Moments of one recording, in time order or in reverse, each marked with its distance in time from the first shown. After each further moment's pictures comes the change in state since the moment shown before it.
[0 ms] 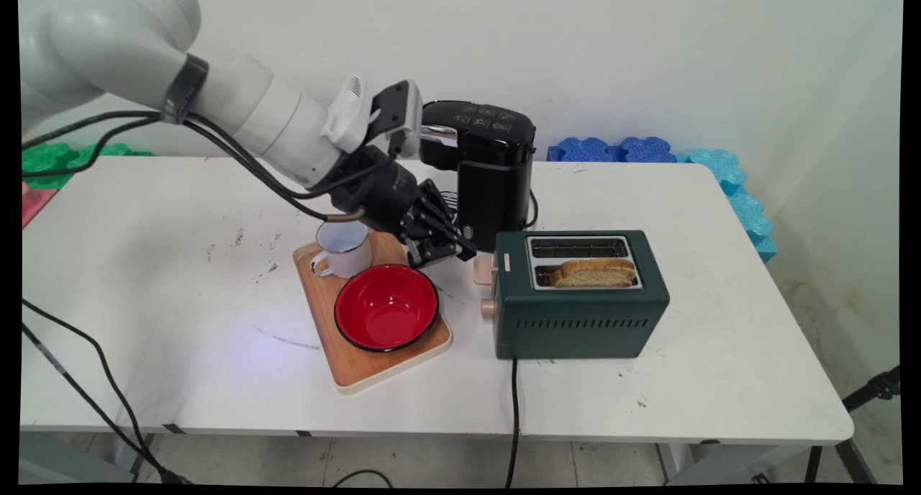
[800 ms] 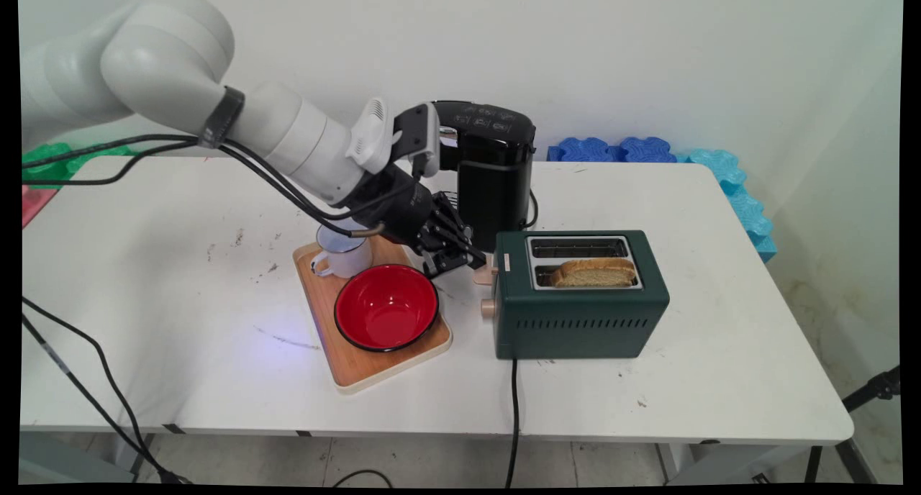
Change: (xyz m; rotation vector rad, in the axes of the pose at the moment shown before) arm -0.006 -0.003 0.030 0.013 -0.009 -0.003
